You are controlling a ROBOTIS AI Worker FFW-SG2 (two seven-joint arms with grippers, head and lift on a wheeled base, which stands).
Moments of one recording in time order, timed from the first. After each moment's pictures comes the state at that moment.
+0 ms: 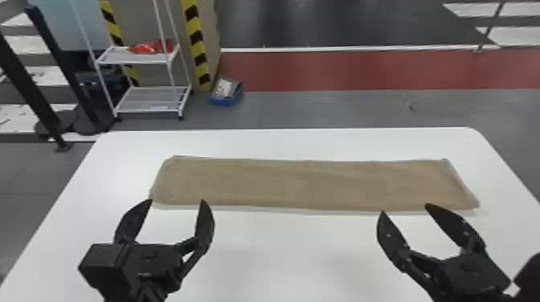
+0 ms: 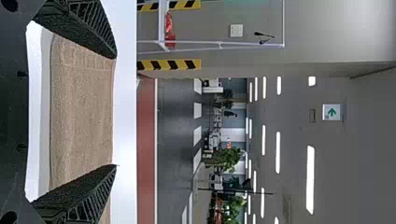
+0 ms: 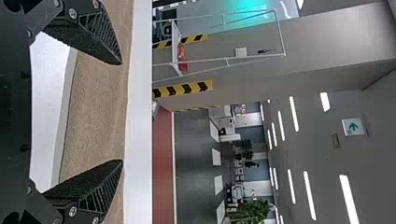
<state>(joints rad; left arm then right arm) 0.59 0.08 -0.05 -2.11 0.02 -0.02 0.10 0.62 -0.05 -0.05 -2.21 -0.16 0.14 0.31</state>
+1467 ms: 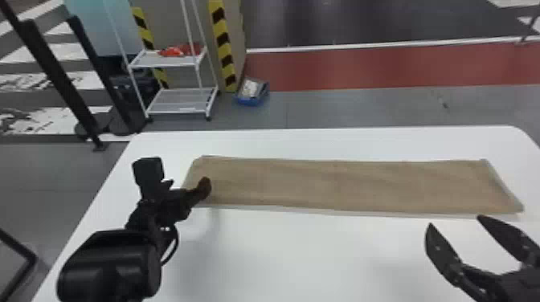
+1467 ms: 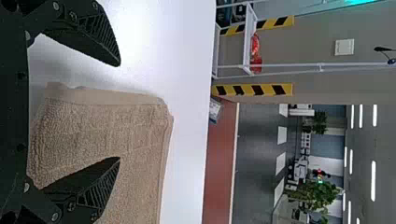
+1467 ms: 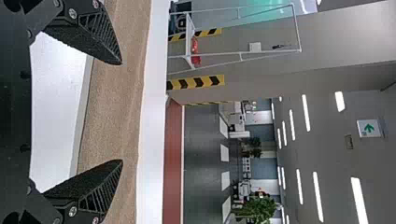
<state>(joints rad) -0.02 0.12 0.16 -1.57 0.11 0.47 -0.05 0.63 -0.11 -0.09 -2.18 -0.17 0.14 0.30</state>
